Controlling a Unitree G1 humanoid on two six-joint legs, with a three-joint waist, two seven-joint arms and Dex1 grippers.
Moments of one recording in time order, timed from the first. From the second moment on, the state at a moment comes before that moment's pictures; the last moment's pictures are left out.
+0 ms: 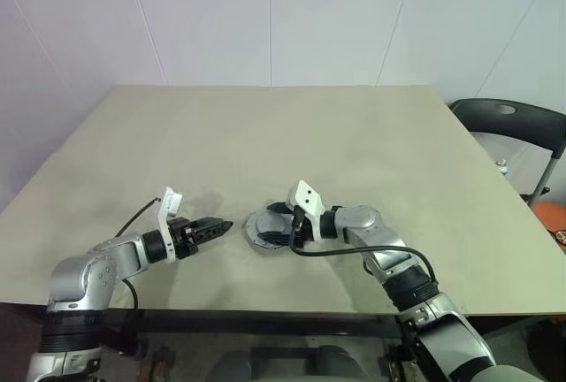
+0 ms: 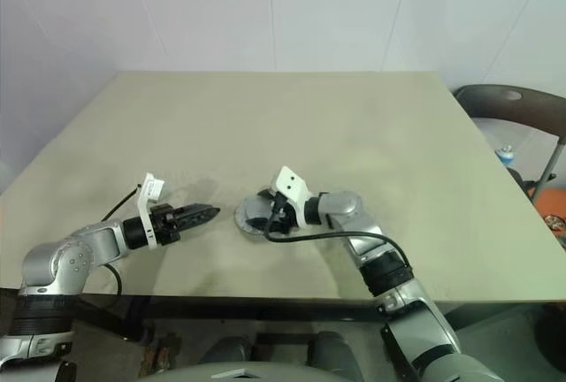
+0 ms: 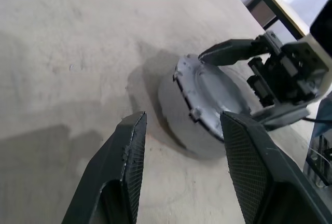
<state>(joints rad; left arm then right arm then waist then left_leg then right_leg) -0.17 0.55 0.18 -0.05 -0.73 0.93 -0.80 -0.50 -0.26 0.33 0.25 0.12 0.32 0.96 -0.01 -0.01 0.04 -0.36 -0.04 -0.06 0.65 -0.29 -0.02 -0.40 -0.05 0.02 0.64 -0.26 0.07</state>
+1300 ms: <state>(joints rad) -0.16 0.55 0.18 -0.06 -0.76 0.94 -0.78 -0.47 -0.26 0.38 0.22 0.06 0.22 0.94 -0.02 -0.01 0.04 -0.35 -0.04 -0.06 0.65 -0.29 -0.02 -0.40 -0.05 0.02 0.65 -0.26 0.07</state>
